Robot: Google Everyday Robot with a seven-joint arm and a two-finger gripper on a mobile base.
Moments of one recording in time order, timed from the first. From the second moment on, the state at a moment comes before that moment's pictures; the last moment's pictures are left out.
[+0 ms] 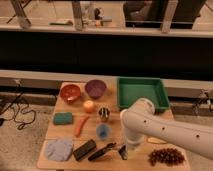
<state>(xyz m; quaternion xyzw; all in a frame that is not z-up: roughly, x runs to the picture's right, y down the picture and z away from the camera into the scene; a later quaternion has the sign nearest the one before) 0.105 0.265 0.664 -0.38 -0.07 -0.09 0.92</state>
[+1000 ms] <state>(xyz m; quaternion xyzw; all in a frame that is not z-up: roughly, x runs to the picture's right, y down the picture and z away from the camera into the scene) 0.107 0.202 0.639 -0.34 -0.07 -0.12 0.93</state>
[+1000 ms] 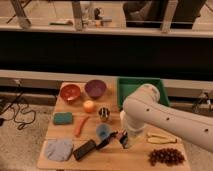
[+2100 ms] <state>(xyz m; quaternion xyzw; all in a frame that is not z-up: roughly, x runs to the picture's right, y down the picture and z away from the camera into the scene) 0.009 0.164 0.576 -0.30 -0.11 -0.20 0.92</state>
